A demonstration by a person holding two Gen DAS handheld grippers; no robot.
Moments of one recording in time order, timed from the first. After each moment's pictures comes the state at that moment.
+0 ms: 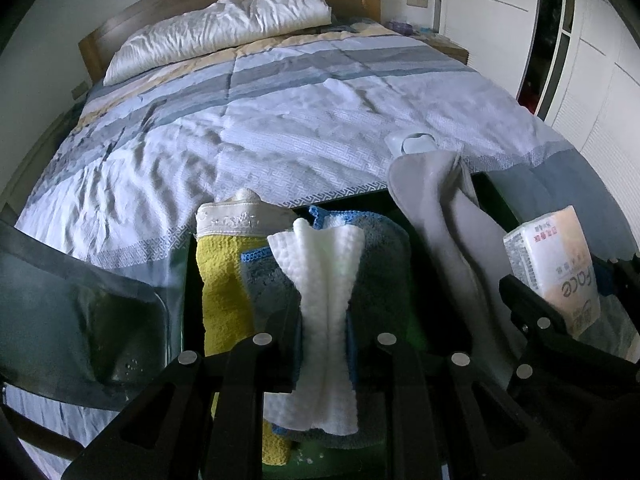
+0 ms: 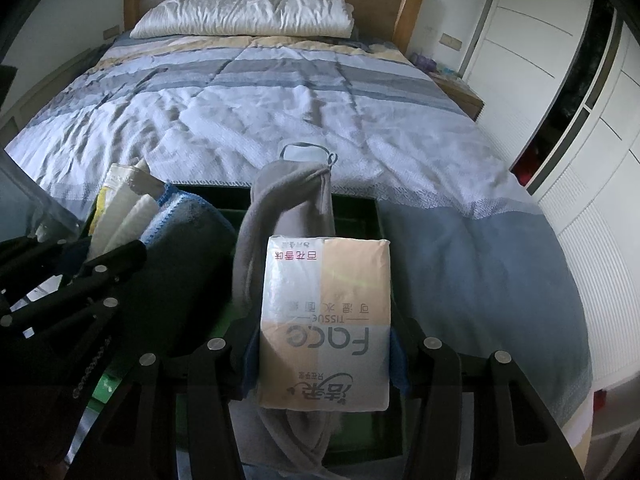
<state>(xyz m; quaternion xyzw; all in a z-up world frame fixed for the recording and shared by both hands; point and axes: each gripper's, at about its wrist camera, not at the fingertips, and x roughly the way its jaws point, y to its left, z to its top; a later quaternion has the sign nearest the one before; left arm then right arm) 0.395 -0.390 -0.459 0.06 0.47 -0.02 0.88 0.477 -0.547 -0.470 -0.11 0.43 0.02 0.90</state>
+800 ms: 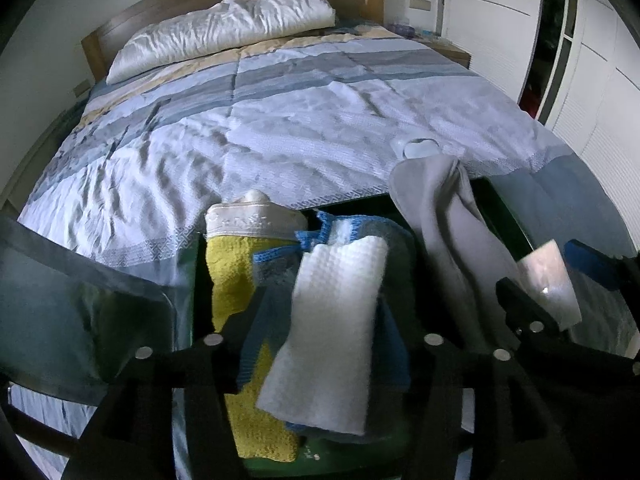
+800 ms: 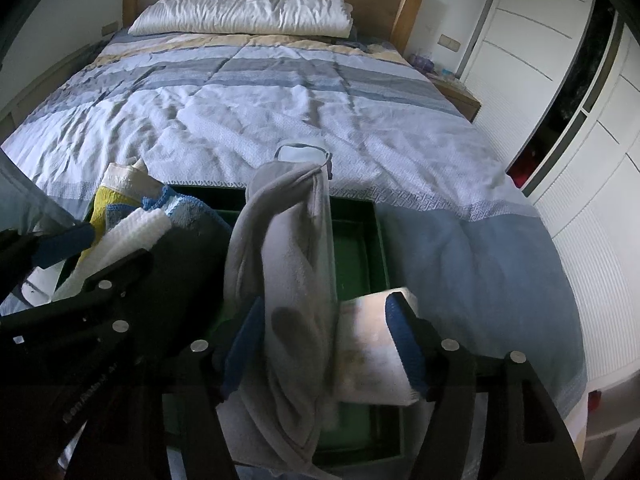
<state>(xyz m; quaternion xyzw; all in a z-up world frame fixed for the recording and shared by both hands) 0.393 -0.382 -0.452 0.05 0.47 -0.01 0.88 0.480 -0.545 -0.467 -0.12 0.42 0.02 0.90</state>
